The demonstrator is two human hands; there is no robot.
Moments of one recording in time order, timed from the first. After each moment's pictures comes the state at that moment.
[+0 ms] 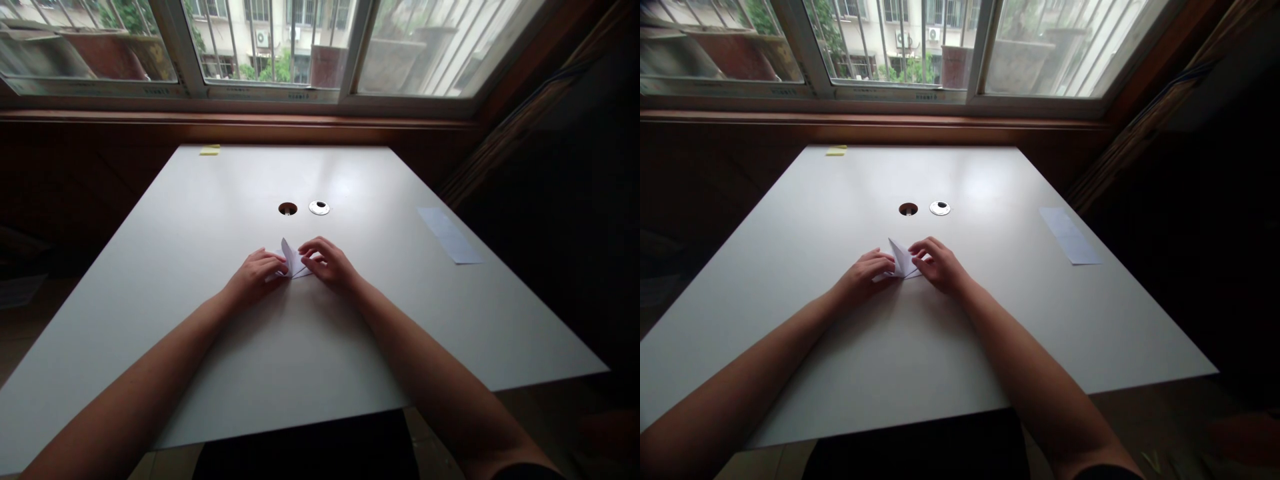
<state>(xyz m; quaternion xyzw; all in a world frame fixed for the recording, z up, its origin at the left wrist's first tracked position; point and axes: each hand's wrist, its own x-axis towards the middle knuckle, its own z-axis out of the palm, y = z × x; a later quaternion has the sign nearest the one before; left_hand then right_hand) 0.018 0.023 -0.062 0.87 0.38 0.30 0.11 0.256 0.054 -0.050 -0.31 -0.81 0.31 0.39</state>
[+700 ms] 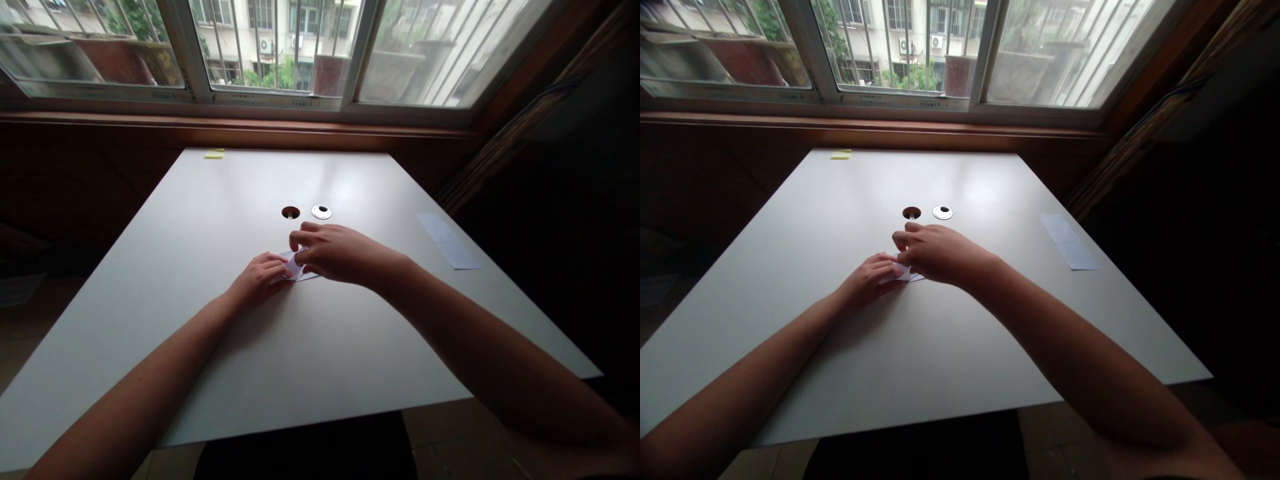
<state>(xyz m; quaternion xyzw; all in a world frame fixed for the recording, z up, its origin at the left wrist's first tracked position) 0.015 0.022 -0.061 0.88 0.33 0.31 0.10 0.239 0.050 0.077 -0.14 -0.99 -0.07 0.03</state>
